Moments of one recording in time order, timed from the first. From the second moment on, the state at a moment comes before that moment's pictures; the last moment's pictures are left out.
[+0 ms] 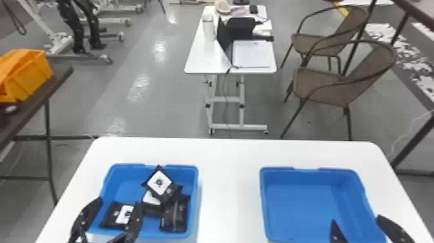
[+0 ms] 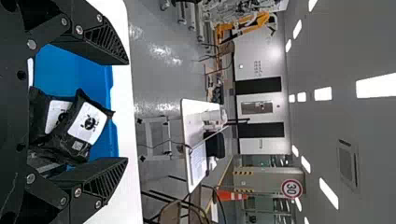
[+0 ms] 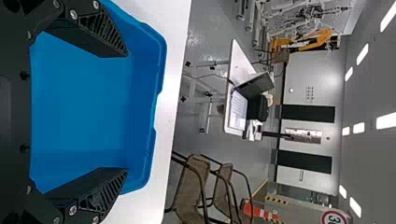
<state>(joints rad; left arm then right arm) 0.75 0.00 0.19 -1.97 0.02 -0.20 -0.17 0.72 0.00 -0.13 -2.02 0.05 0.06 0.24</state>
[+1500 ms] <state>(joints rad) 0.75 0.00 0.12 -1.97 0.09 -0.18 -0.08 0.71 0.00 -0.11 -2.00 0.00 0.07 0.22</state>
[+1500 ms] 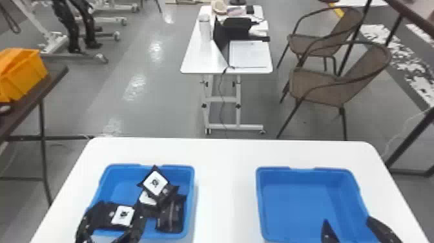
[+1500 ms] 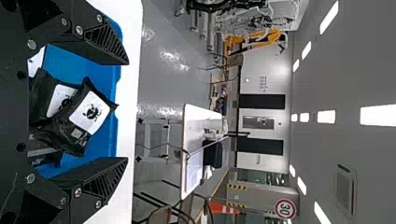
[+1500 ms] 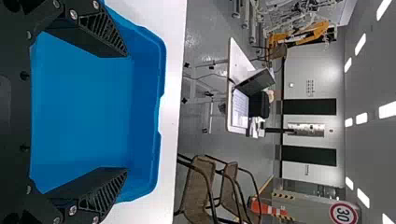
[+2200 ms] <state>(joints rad) 0.74 0.01 0.10 -1.97 0.11 -0.18 -0.08 0.70 0.00 -0.11 -1.99 -0.01 0.07 0.25</state>
